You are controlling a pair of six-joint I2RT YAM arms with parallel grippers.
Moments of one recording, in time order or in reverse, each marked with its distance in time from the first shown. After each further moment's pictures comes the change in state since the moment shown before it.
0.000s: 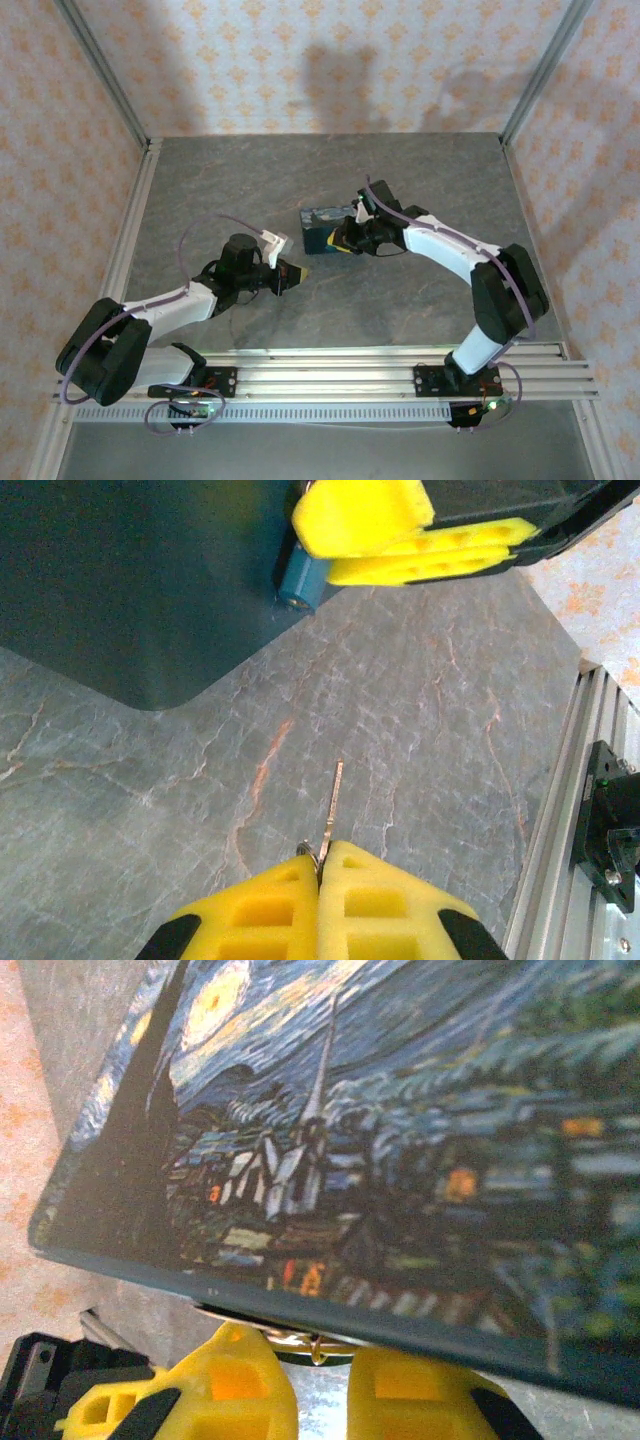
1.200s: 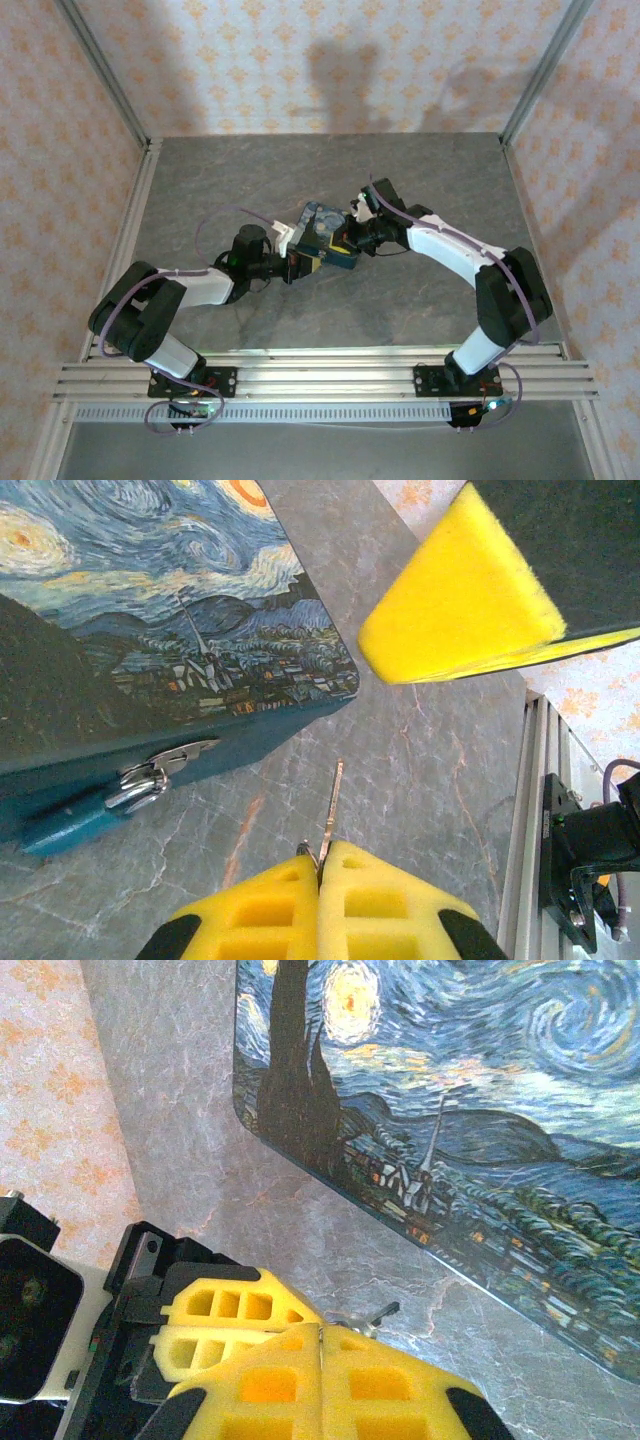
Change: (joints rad) left arm 0.021 0.255 0.074 0.262 0.113 -0.085; right arm -0.009 -0.021 0.001 -0.005 -0.114 0.033
